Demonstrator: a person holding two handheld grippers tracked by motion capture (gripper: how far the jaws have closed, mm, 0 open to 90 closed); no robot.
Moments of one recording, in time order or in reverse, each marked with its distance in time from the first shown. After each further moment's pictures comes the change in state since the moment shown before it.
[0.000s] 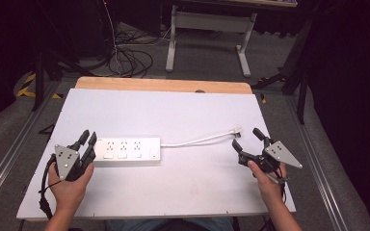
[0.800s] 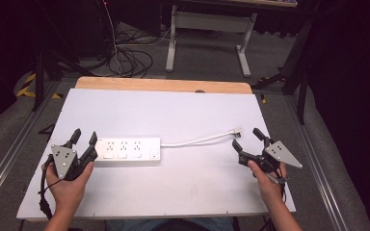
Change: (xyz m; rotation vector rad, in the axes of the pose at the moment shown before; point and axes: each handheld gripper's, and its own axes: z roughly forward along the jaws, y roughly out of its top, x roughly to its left) left arm 0.002 0.001 0.000 0.002 0.065 -0.028; right arm 0.000 0.000 0.000 0.001 -0.004 0.001
